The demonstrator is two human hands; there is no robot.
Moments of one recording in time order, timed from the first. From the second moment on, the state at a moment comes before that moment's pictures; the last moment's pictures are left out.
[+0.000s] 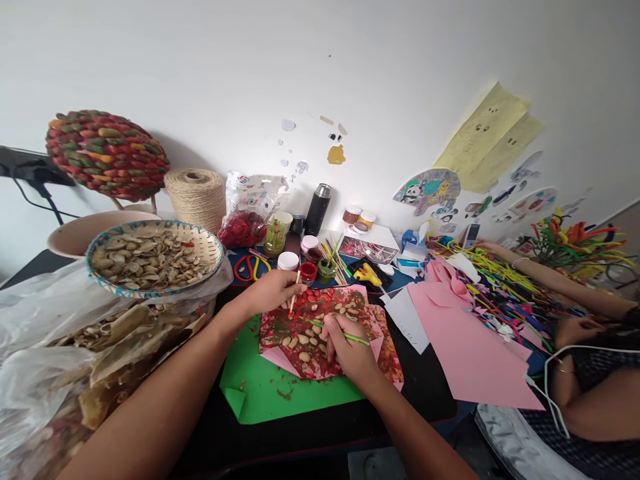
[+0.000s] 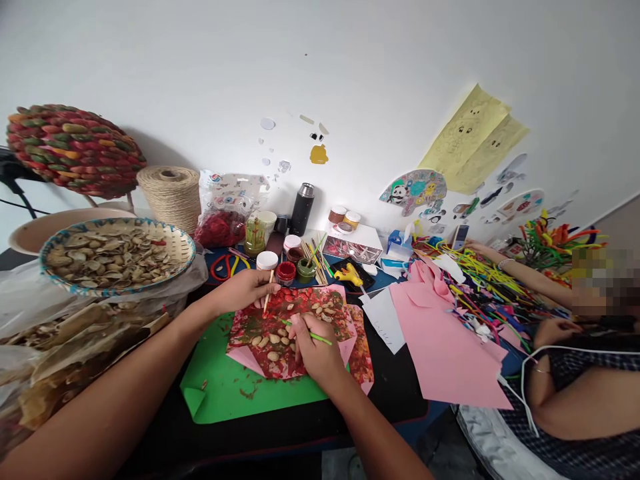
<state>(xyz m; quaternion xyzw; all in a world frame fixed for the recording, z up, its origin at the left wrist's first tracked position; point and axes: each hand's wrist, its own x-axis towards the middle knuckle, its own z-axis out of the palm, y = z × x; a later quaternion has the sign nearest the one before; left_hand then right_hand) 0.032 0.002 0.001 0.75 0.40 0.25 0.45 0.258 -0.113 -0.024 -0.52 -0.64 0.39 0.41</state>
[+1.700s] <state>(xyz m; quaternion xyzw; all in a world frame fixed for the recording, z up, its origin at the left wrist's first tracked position) 0.033 0.004 -0.002 0.75 0.42 0.24 0.44 0.240 -0.109 -0.012 -0.52 -0.69 0.32 0.38</state>
